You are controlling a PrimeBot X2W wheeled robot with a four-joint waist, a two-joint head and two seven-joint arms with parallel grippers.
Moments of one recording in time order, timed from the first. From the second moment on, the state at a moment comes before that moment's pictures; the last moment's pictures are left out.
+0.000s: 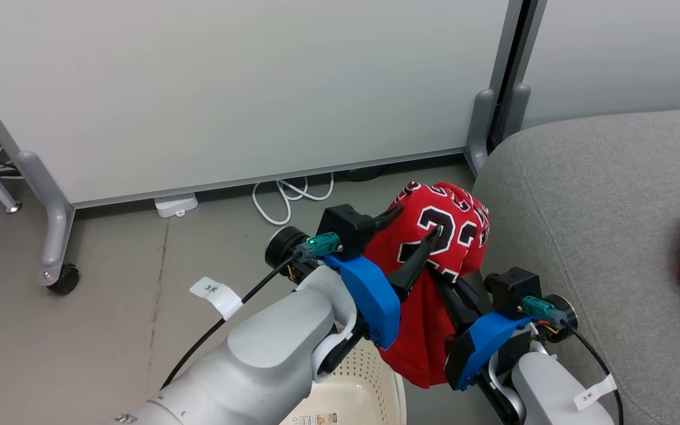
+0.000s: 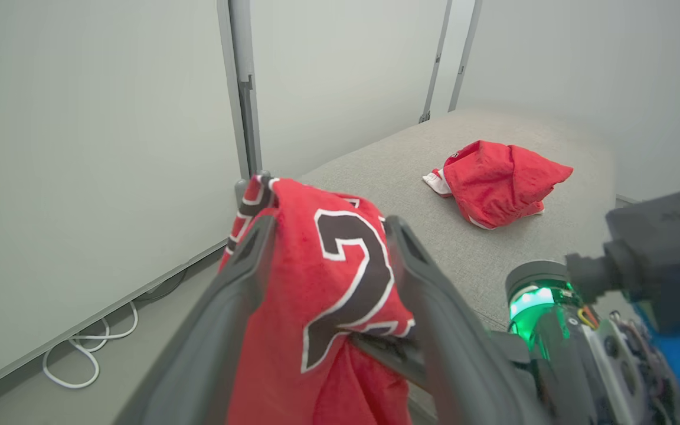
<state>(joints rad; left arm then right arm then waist) -0.85 0.05 -1.27 0.75 -1.02 -0.07 -0.26 -0.42 -0.05 0.36 0.70 0.23 0.13 -0.23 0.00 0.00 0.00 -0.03</state>
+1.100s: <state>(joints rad) -0.20 0.15 -0.53 0.35 -0.39 -0.11 -0.26 -0.37 -0.05 0.28 0.63 0.19 0.13 -0.22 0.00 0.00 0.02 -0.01</state>
